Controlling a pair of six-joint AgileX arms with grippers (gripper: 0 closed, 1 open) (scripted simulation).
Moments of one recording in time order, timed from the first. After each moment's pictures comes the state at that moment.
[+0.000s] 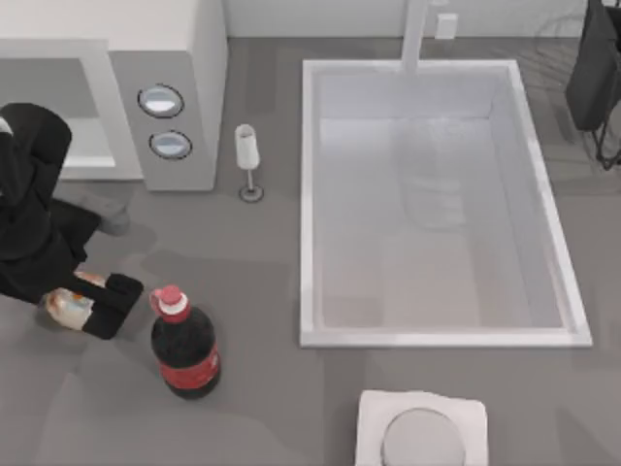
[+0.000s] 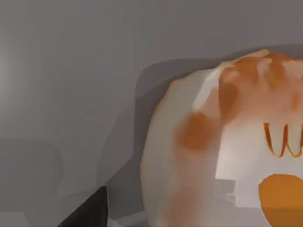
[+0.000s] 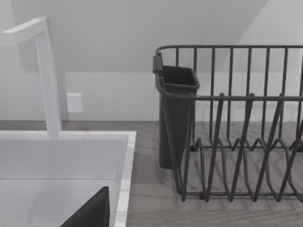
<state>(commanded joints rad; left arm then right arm) -0.12 1.93 1.02 -0.56 0.03 0.32 0.00 0.00 0.00 0.00 0.00 0.00</state>
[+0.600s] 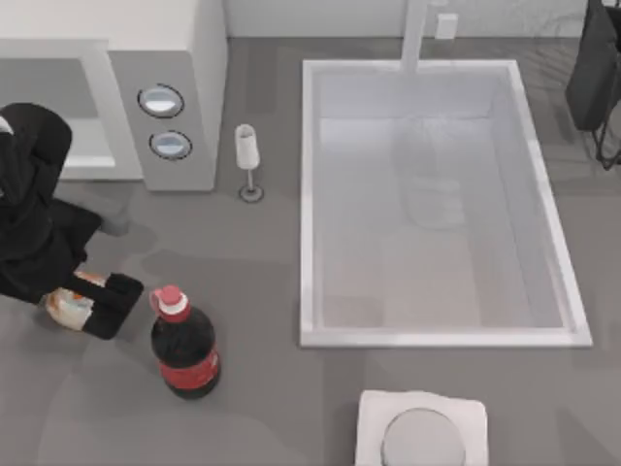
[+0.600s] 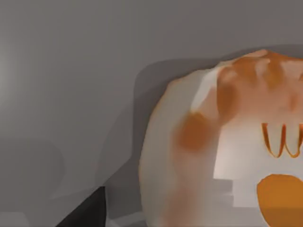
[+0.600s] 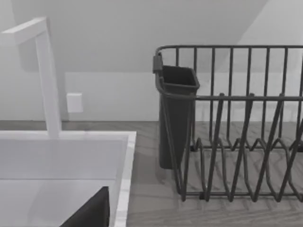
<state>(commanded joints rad) -0.12 1.93 1.02 -0.56 0.03 0.32 0.00 0.00 0.00 0.00 0.00 0.00</state>
